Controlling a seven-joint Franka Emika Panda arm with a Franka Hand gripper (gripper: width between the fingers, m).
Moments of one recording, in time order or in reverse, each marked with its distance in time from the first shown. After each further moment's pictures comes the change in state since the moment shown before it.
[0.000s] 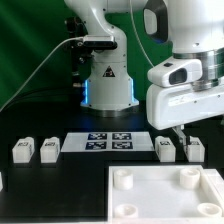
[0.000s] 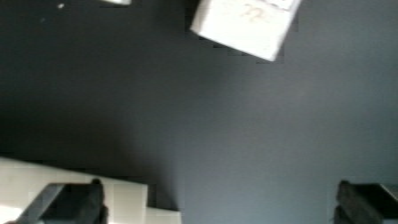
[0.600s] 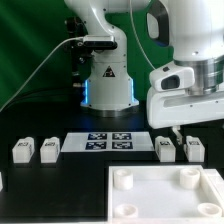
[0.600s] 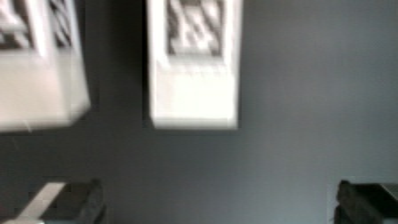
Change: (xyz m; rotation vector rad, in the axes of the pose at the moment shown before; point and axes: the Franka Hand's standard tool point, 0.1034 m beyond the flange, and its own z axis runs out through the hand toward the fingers) arm -0.029 -0.003 0.010 -0.002 -0.213 0.138
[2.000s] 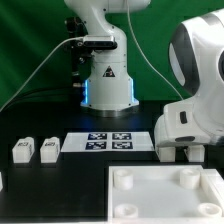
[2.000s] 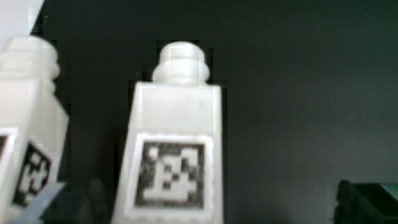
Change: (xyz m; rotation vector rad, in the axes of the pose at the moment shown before) arm -0.021 -0.010 0.043 -0.017 -0.610 0.062
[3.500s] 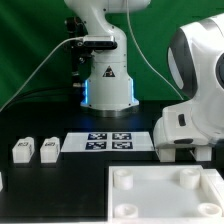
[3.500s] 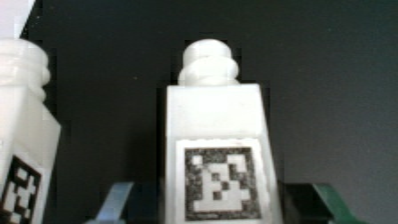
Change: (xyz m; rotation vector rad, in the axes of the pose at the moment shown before) arm 0.000 0.001 0.003 0.000 0.000 -0.001
